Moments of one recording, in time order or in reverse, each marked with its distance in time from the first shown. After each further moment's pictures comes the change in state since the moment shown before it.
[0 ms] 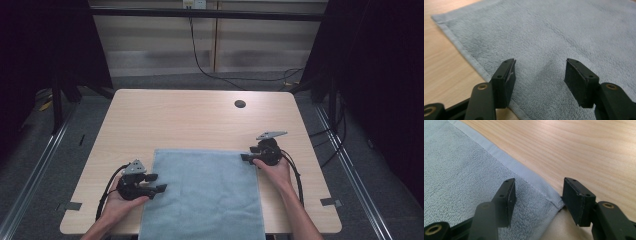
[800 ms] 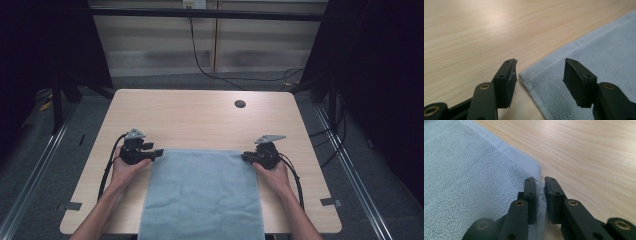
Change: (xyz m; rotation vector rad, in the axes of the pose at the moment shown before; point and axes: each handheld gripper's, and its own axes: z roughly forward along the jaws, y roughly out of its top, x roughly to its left) left arm 0.074 0.052 0.032 -0.038 0.175 -0.086; right arm 0.012 -0.006 0.000 -0.020 0.012 -0.023
